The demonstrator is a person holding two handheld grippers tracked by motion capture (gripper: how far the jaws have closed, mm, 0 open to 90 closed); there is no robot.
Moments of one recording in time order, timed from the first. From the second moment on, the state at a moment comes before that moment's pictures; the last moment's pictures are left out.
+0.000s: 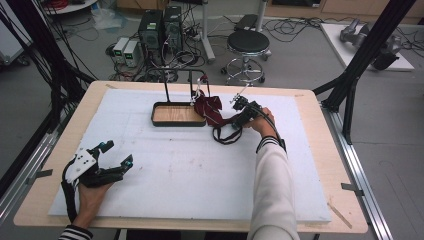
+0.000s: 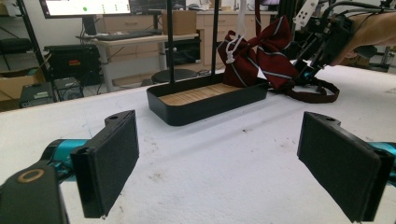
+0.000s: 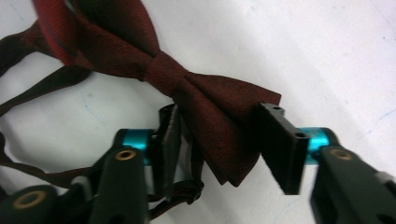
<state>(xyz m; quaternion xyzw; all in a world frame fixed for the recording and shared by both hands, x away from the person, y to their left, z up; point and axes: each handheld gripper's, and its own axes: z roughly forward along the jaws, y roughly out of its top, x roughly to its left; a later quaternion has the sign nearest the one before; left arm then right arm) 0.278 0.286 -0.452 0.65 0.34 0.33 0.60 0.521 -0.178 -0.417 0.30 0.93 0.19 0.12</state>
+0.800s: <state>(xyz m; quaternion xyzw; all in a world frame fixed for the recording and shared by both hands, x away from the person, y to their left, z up) 0.278 0.285 -0.452 0.65 0.34 0.33 0.60 0.518 -0.176 -0.411 0.31 0.92 0.17 0.13</state>
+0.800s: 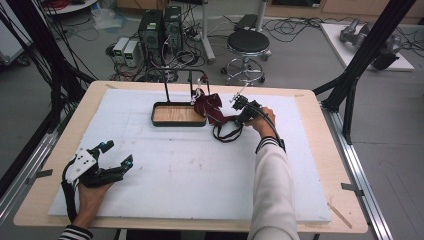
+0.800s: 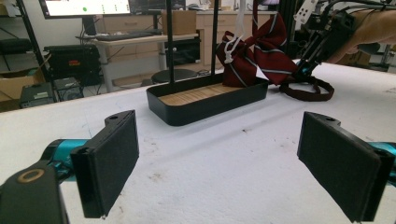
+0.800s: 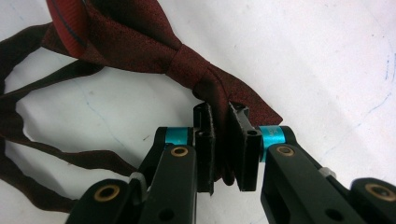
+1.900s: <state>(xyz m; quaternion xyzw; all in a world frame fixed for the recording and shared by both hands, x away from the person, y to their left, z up) 0.278 0.285 -0.452 0.65 0.34 0.33 0.60 0.502 -0.195 -0.377 0.31 0.91 0.20 0.18</state>
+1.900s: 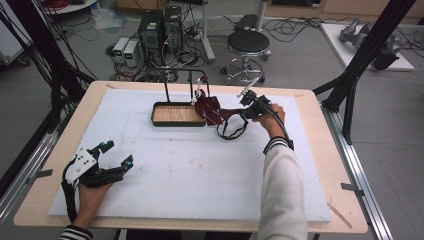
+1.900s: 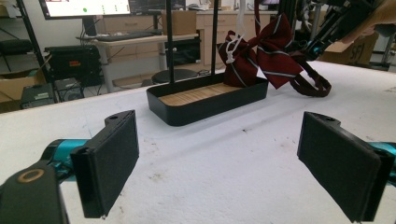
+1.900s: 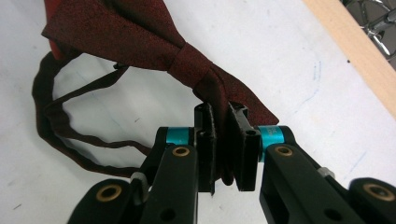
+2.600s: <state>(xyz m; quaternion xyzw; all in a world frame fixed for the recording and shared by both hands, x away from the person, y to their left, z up) 0.277 0.284 -0.452 0.65 0.34 0.33 0.59 0.486 -0.209 -0.346 0.33 0.88 0.26 0.20</state>
